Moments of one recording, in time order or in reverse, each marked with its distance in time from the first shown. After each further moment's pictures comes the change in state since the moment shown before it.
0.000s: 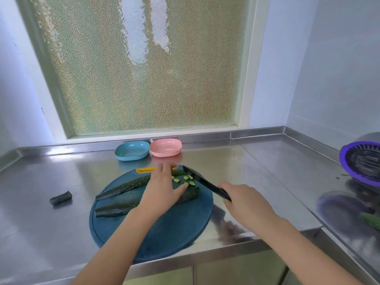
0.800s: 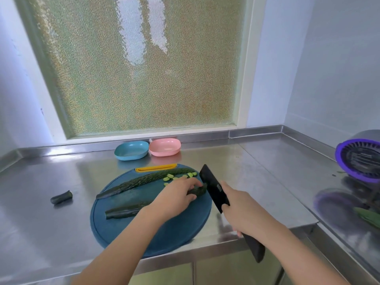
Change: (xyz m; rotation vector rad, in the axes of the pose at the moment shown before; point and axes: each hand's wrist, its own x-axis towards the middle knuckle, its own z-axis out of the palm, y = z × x) left_hand 0.000 0.014 0.018 0.003 -0.368 0.161; right_hand -0.020 -0.019 -0.010 0.356 -0.210 0.182
